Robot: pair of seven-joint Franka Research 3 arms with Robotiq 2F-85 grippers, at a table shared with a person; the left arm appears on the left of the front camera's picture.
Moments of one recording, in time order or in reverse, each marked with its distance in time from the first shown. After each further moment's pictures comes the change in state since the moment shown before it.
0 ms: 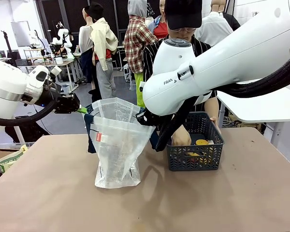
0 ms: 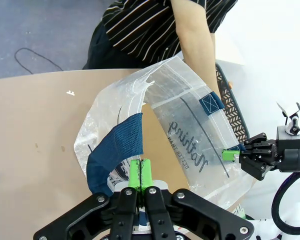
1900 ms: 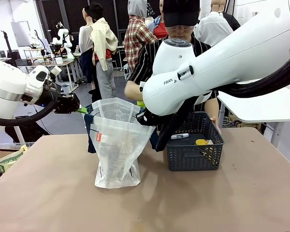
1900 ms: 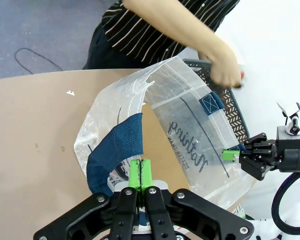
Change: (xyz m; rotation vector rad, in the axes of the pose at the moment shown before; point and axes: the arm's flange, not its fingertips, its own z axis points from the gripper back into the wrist) left arm 0.000 0.000 0.000 0.000 0.000 0.000; right arm 0.000 0.000 0.000 0.000 0.000 0.000
